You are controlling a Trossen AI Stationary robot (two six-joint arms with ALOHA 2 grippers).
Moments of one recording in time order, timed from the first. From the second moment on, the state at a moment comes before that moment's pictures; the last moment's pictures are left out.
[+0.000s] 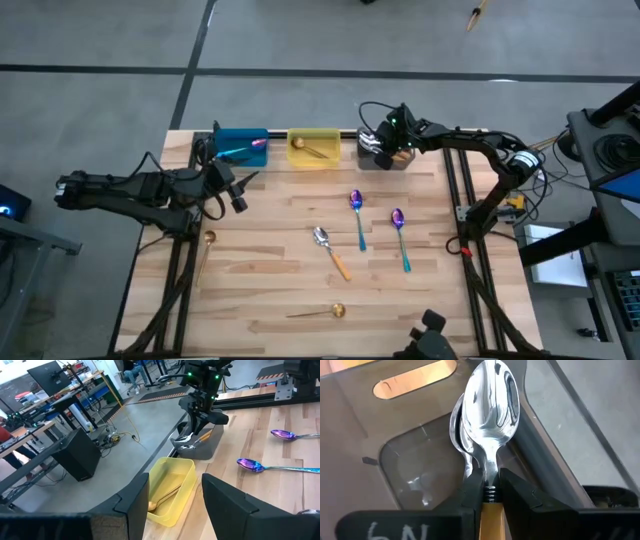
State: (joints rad) left arm -0.10 0.73 0.77 -0.37 -0.73 0.15; right arm -0.84 1.65 0.93 -0.18 -0.05 -0.37
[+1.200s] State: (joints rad) left arm -0.10 0.93 0.77 -0.79 -0.52 -0.57; right arm -0.56 1.42 1.01 -0.12 -0.05 -0.14
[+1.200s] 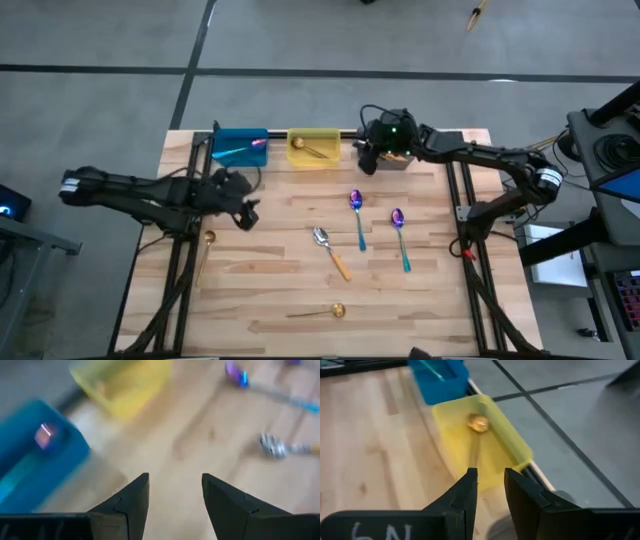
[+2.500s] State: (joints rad) left arm -0.46 1.59 0.72 -1.24 -0.02 -1.46; right arm -0.44 1.42 1.01 0.01 0.02 -0.19
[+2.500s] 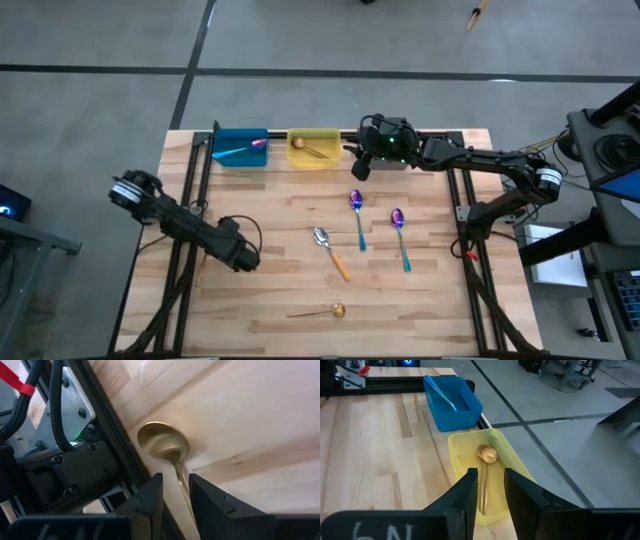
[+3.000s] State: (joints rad) left arm -0.47 1.73 0.71 -1.20 0.07 -1.45; right arm -0.44 1.42 1.01 0.01 0.03 -0.23
